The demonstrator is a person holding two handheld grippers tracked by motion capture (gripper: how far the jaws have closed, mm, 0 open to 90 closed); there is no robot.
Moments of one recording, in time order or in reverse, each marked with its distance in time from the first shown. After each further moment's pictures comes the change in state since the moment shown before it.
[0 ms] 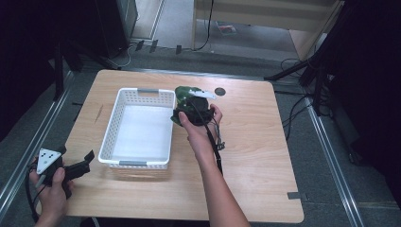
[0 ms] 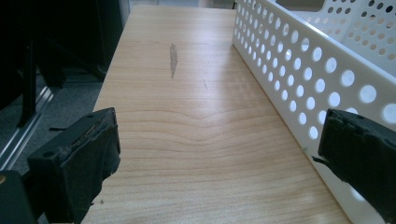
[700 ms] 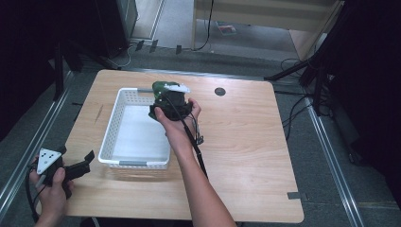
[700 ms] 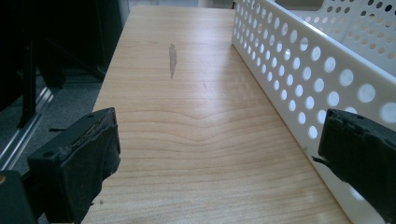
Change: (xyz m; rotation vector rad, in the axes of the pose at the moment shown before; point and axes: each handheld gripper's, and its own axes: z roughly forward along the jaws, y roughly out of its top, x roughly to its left) left arm 0.000 0.000 0.000 -0.003 -0.001 0.006; right arm 0.060 0.012 0.008 -0.008 0.060 -0.030
